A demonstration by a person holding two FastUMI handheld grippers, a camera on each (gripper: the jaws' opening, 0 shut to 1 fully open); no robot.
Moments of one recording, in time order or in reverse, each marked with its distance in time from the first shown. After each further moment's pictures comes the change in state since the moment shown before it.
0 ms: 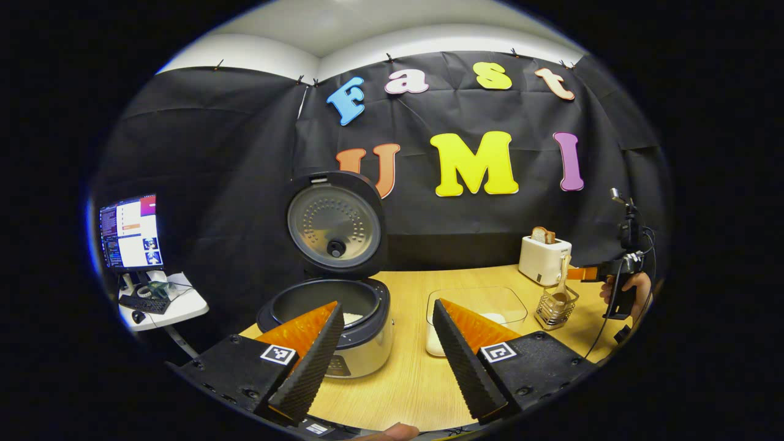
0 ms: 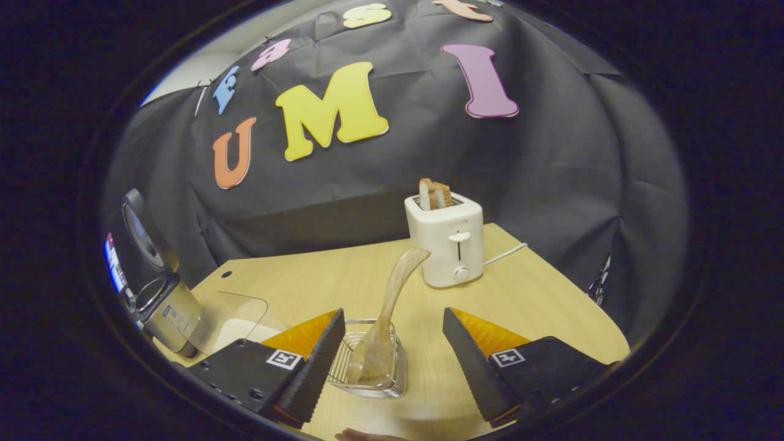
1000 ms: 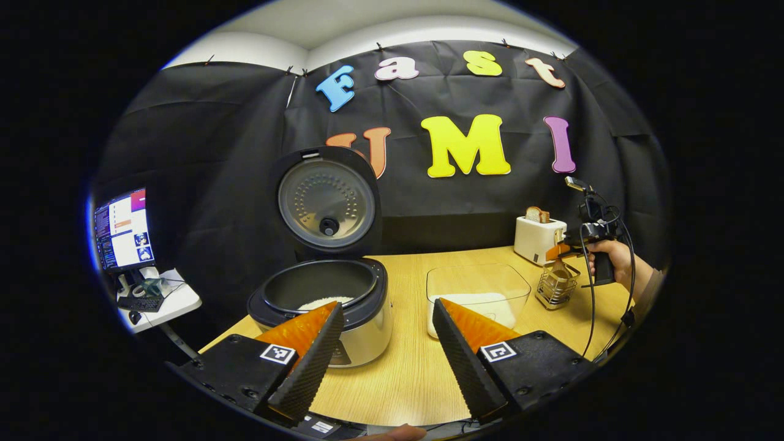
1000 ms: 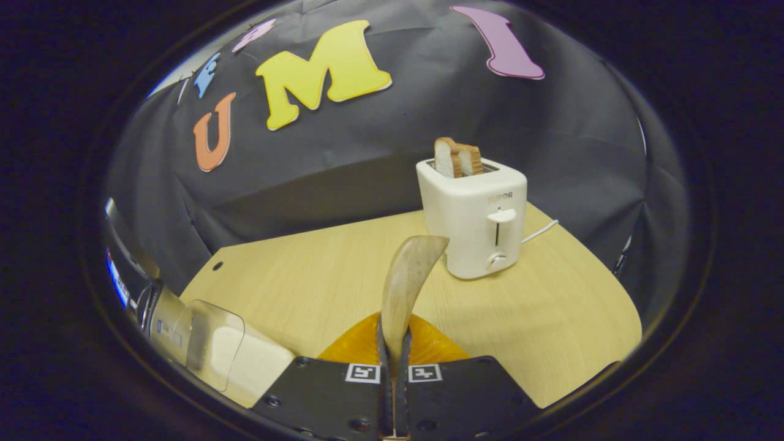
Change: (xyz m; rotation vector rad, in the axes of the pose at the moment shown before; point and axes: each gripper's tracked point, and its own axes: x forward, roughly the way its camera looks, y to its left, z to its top) left arm 0.000 0.013 -0.024 0.037 0.030 -0.039; right arm 0.061 0.019 0.001 0.024 0.146 -0.035
